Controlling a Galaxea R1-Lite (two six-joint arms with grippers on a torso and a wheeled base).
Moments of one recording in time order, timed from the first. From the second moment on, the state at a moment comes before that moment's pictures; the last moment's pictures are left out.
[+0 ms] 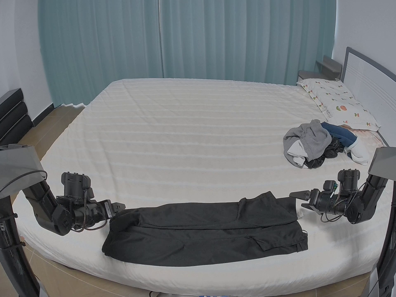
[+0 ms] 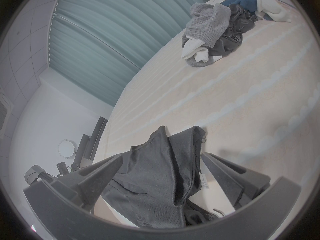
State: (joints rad) left arm -0.06 2.11 -0.55 -0.82 -0.08 -0.38; right arm -0.09 2.28 -0.62 -1.06 0.61 0.49
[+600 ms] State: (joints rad) left arm -0.16 2.16 -0.66 -0.64 0.04 -0.52; right arm -0.08 2.28 -0.61 -1.05 0.61 0.49
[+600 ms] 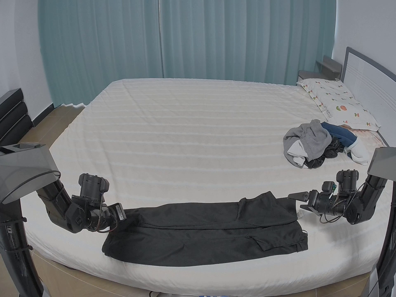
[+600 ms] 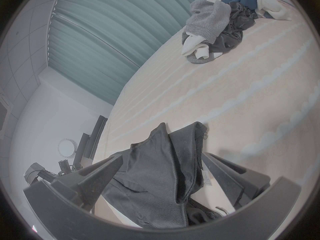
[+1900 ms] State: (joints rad) left arm -0.20 2.08 -0.50 -0.79 -0.04 -1.12; right arm 0.16 2.10 -0.40 -1.07 0.36 0.96
